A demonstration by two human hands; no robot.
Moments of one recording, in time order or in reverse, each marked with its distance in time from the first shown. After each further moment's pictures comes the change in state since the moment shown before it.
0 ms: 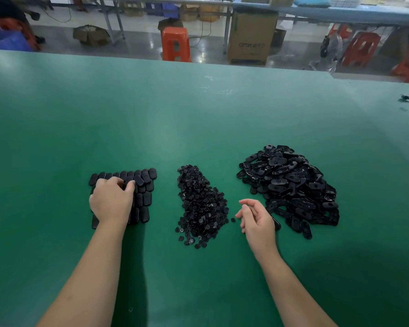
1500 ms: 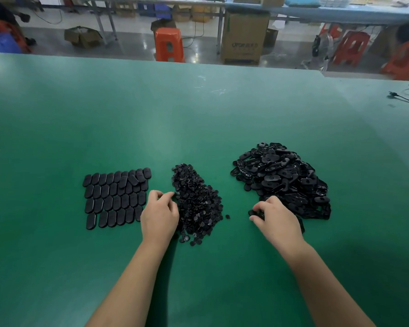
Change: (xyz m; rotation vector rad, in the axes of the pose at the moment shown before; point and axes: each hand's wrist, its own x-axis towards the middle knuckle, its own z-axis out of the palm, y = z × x) left_hand -0.099 0.047 0.040 -0.141 -0.162 0.305; right_hand 0.018 -0.017 -0.061 -1.123 -0.140 -0.054
